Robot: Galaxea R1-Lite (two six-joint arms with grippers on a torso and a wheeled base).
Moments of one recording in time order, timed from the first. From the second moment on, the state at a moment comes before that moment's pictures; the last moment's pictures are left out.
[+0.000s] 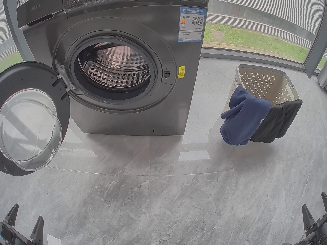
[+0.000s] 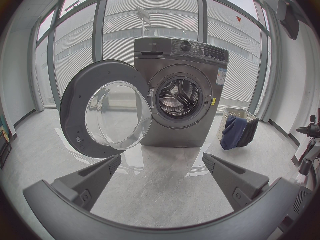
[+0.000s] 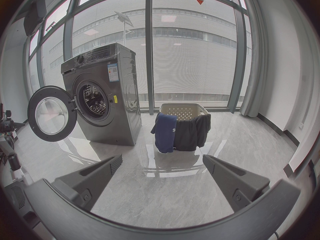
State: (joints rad) left arm -0.01 0.02 -0.02 0.01 0.01 -0.05; right arm 0.00 0.01 -0.02 0.00 -0.01 0.00
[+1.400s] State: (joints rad) left arm -0.01 0.02 -0.02 0.01 0.01 -0.05; right arm 0.00 0.02 -0.02 0.00 -0.01 0.00
